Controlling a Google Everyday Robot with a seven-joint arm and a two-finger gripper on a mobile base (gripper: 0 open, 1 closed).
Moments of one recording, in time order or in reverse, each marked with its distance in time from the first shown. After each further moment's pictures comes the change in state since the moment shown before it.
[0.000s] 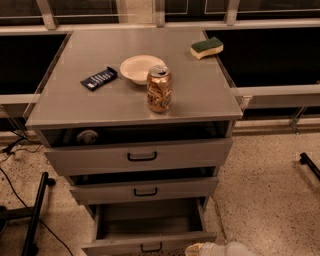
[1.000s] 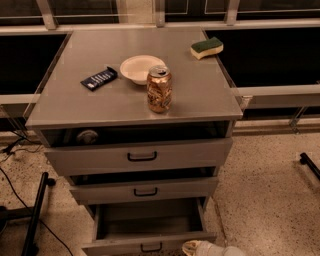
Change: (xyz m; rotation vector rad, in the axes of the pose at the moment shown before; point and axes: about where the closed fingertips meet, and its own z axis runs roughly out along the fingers) arm -0.011 -0.014 0.013 0.115 -0.060 -0.123
